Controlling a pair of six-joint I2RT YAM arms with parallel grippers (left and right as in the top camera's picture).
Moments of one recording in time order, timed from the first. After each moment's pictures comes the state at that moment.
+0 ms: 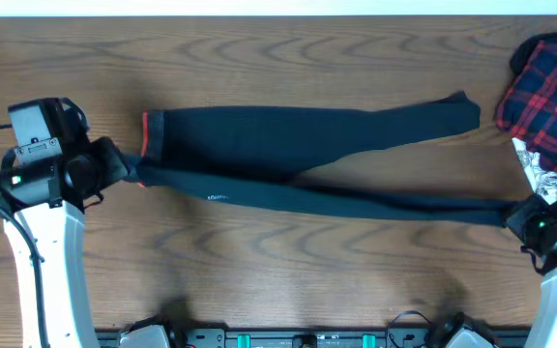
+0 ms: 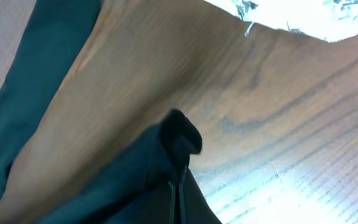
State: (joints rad) left arm 0.29 1.27 1.22 -1.01 0.08 -0.23; right arm -0.63 1.03 0.81 -0.82 -0.19 0.27
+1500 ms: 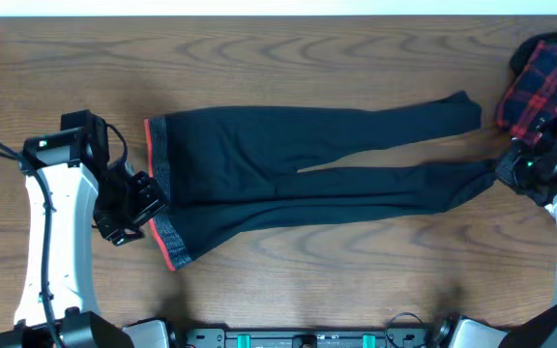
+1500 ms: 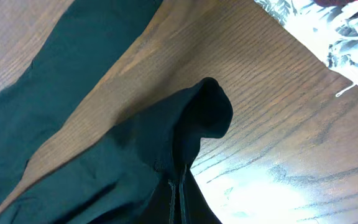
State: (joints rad) left arm 0.22 1.44 1.21 -1.47 0.22 -0.38; right arm -0.41 1.41 1.10 -0.85 -0.16 0.26
